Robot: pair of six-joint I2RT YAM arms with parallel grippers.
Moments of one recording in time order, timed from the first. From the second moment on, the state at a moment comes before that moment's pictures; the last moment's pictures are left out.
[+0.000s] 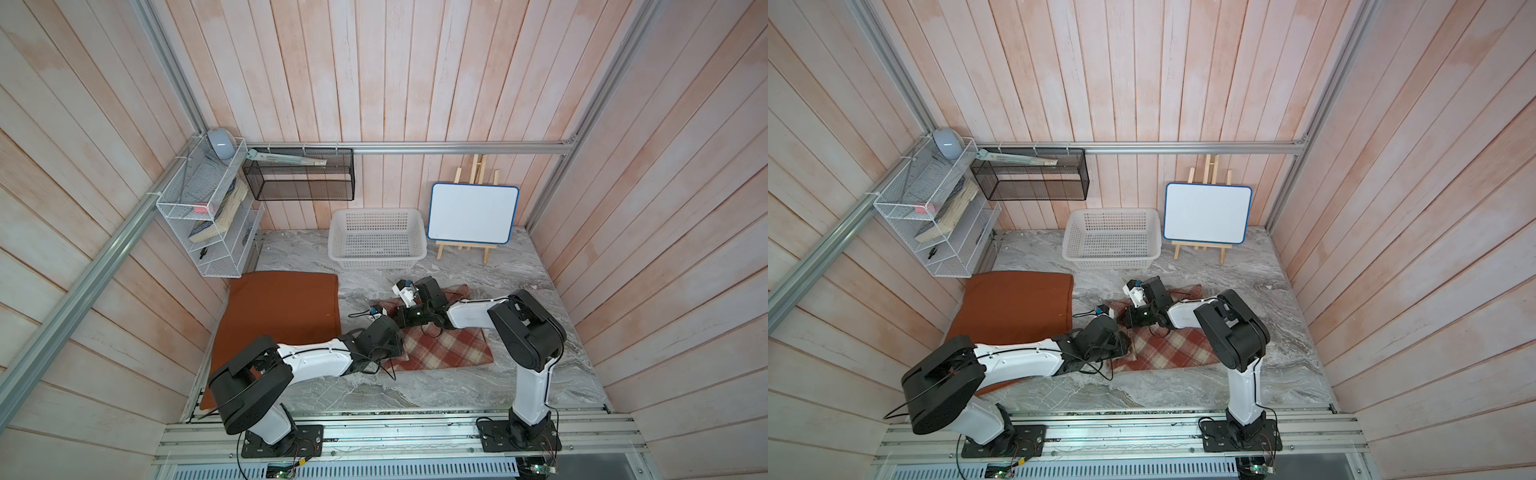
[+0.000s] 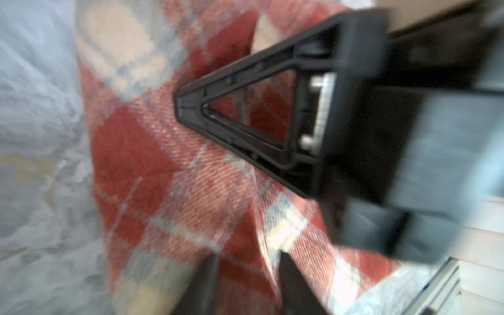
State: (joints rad) left arm -0.92 1.52 0.71 -0.02 -0.06 -0.97; right arm 0.62 1.96 0.98 0.17 -0.61 0.48
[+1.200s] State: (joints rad) left arm -0.71 1.54 0.40 0.53 0.20 -0.95; right arm 0.61 1.96 0.95 0.24 -0.61 0.51
